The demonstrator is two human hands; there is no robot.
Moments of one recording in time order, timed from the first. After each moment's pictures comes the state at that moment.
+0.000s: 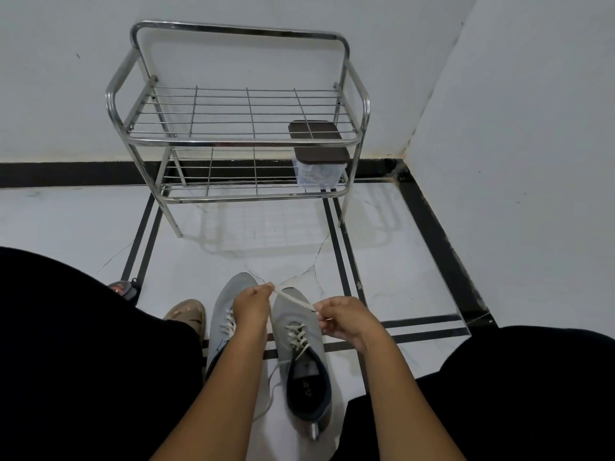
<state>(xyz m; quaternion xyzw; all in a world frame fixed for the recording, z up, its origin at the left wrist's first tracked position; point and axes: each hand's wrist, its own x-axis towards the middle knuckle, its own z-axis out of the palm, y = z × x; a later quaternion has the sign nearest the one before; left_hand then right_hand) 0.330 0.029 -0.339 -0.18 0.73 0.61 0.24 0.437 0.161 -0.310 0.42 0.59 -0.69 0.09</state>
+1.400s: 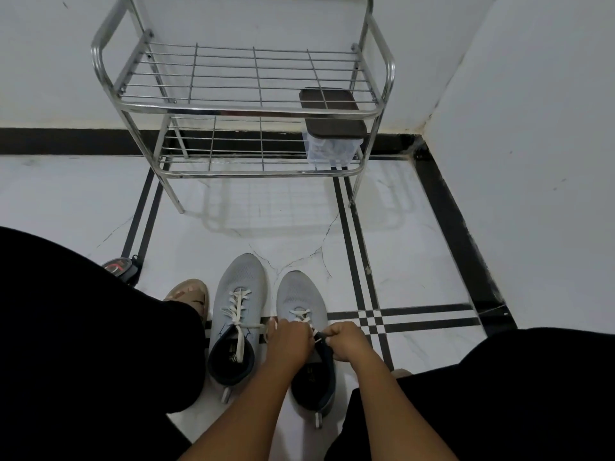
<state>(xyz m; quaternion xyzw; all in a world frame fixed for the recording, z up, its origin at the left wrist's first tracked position) 0.390 0.034 -0.408 0.31 0.91 0.04 0.28 0.457 0.149 -0.414 0.45 0.73 -0.46 0.23</state>
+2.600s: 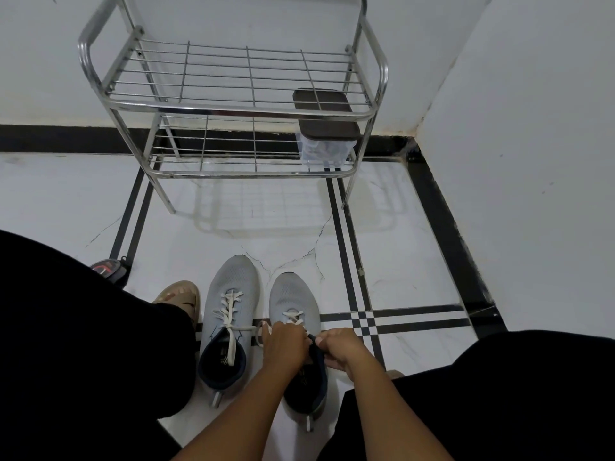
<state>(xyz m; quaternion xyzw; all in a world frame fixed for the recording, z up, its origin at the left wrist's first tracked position) 0.397 0.040 -0.415 0.27 0.92 0.06 0.28 0.460 0.148 -0.403 0.55 0.52 -0.63 0.18</state>
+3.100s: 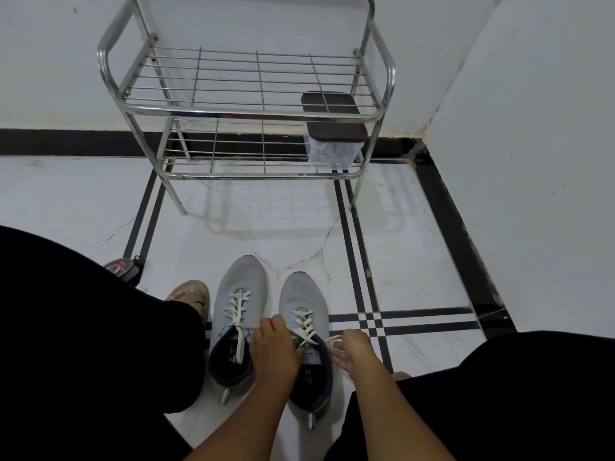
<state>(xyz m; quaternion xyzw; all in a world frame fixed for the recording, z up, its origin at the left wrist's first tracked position) 0.407 0.012 -0.409 0.15 0.96 0.13 0.20 0.460 0.144 -0.403 0.63 0.41 -0.66 0.09</state>
